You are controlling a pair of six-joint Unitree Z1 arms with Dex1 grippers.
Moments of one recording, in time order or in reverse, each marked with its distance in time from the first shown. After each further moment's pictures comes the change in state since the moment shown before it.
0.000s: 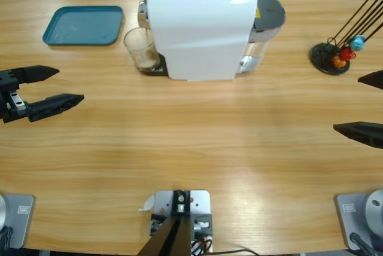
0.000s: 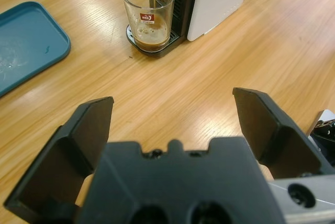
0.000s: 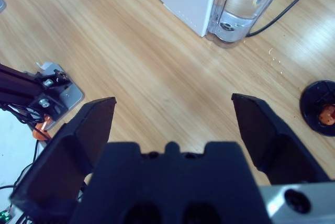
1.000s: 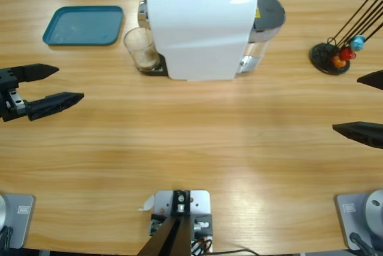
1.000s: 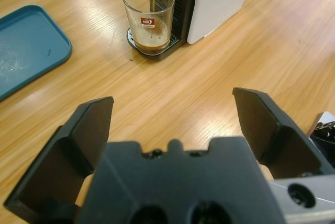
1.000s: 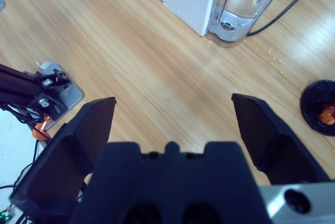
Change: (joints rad) arm 0 0.000 0.000 0.000 -0.012 0.000 0.000; arm 1 0.000 0.004 0.000 0.000 0.000 0.000
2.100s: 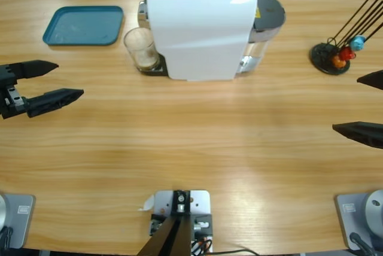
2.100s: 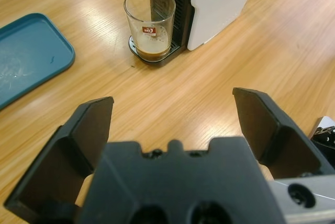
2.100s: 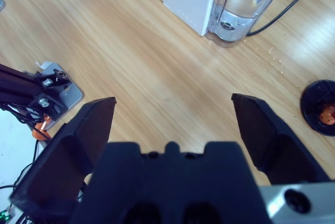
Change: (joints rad) arm 0 0.000 0.000 0.000 -0.022 0.001 0.001; arm 1 0.000 0.000 0.000 0.000 0.000 0.000
